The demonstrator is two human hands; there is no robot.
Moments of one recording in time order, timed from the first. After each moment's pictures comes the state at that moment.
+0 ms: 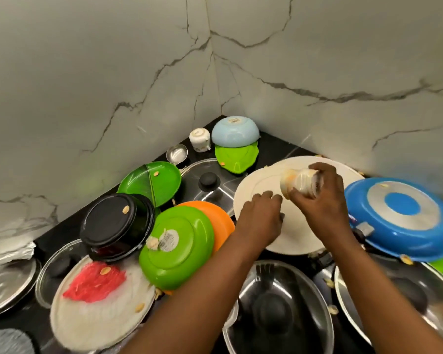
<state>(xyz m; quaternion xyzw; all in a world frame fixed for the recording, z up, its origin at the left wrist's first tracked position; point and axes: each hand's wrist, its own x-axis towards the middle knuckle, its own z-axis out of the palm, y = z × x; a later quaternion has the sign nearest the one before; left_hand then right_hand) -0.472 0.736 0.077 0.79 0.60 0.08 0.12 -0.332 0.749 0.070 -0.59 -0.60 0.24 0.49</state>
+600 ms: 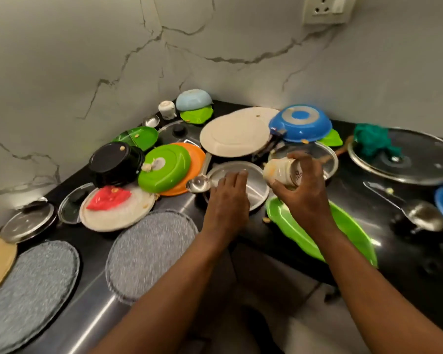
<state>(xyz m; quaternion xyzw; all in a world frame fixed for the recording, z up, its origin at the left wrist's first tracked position) -0.475 0.453 0.071 0.83 0.51 0.23 0.01 -0.304 0.432 0.075 -0.59 -0.59 0.12 0.54</state>
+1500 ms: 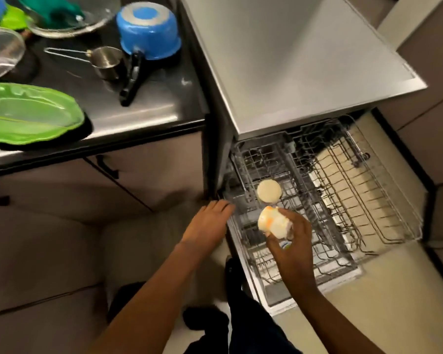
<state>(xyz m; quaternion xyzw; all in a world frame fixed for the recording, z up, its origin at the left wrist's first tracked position) -0.246 0.040 -0.084 0.98 0.09 -0.06 0.19 -0.186 -0.162 -0.066 -0.85 -0.18 0.09 0.48</state>
